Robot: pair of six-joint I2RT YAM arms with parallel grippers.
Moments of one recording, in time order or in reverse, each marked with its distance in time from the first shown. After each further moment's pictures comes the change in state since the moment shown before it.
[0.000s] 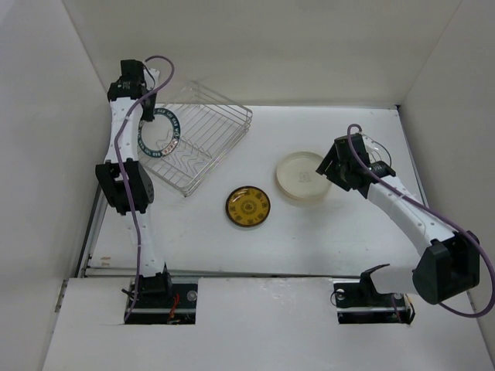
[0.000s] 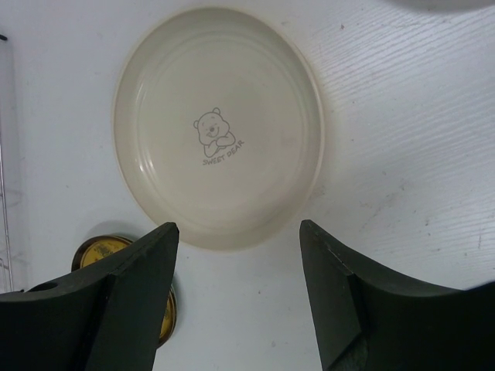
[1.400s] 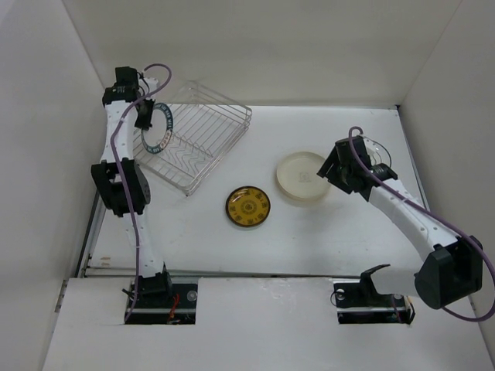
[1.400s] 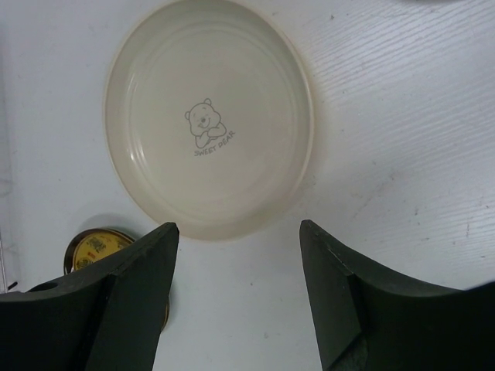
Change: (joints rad) left arm 0.045 -0.006 -0.087 -0.011 0.118 0.055; right arm 0.003 -0.032 -0.017 -0.026 0.007 0.000
